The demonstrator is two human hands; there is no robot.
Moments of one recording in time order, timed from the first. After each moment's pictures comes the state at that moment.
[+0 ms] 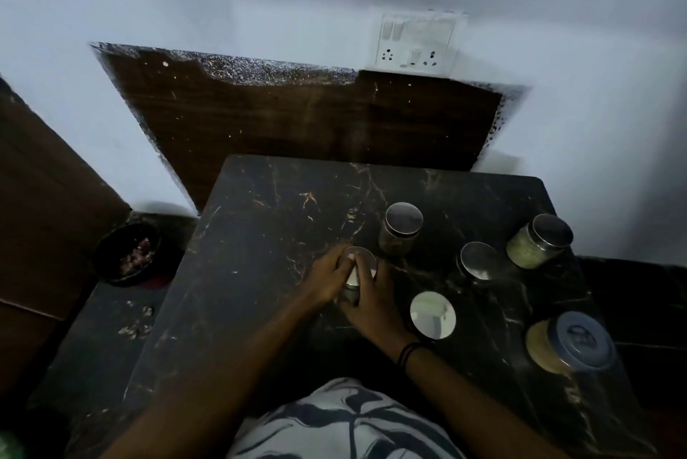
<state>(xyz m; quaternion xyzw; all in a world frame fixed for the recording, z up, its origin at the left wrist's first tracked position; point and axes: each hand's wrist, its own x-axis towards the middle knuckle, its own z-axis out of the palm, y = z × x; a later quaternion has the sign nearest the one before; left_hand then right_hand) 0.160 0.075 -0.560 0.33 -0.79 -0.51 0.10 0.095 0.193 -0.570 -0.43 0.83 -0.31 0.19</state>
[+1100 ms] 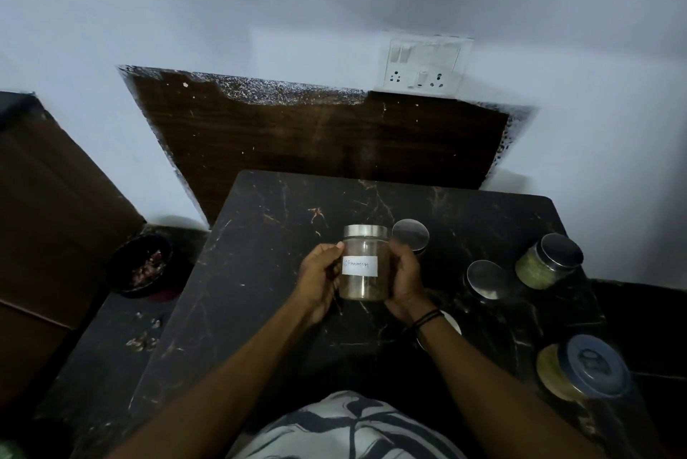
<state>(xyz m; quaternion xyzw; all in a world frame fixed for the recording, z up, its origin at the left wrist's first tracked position) 0.165 0.070 -0.531 0.36 -0.40 -0.81 0.24 0.041 0.161 -0.530 -0.08 0.53 -0.69 0.48</state>
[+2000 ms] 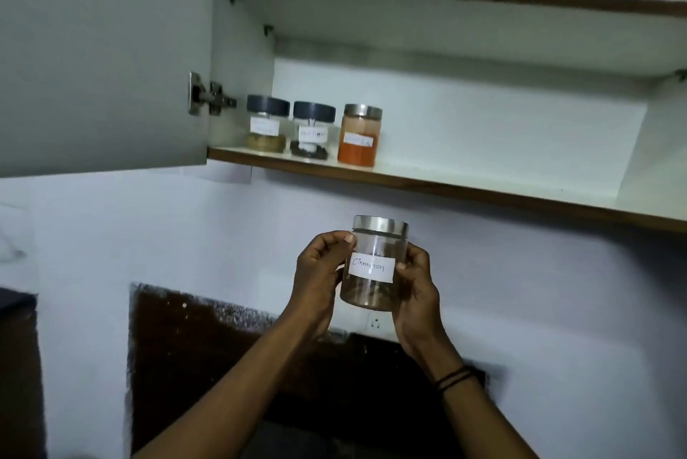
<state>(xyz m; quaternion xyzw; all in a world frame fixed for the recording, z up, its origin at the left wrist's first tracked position) 0.067 -0.029 -0.174 0.11 -0.51 -0.69 0.50 -0.038 0.061 -0.182 -0.41 0.40 -0.79 0.23</state>
